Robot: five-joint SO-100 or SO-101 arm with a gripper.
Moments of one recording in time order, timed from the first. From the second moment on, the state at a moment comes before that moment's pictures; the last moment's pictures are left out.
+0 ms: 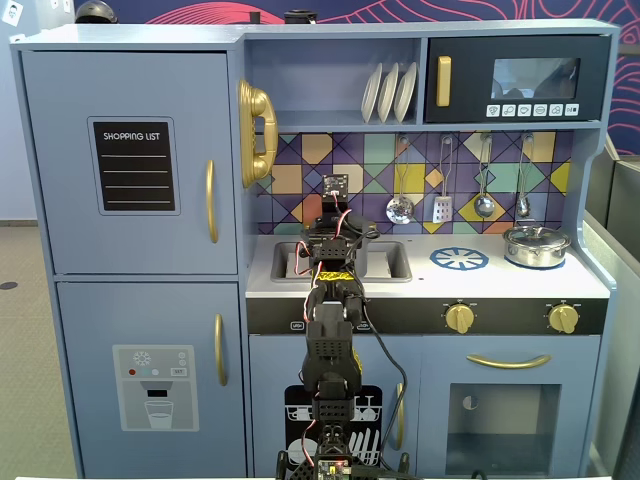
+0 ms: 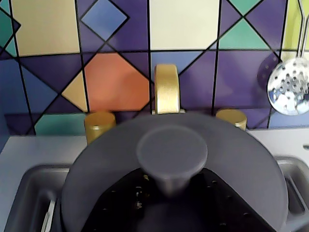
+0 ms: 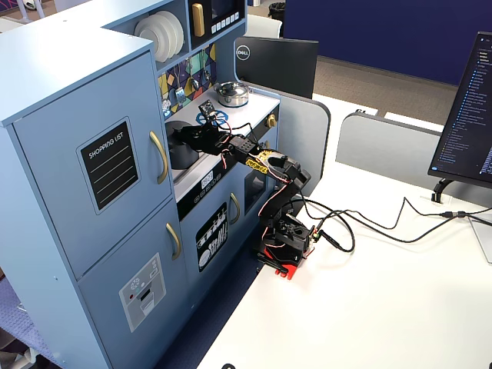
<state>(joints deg) 1.2 123.7 111.1 11.3 -92.1</state>
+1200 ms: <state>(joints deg) -0.7 181.3 172.4 69.6 -76.2</state>
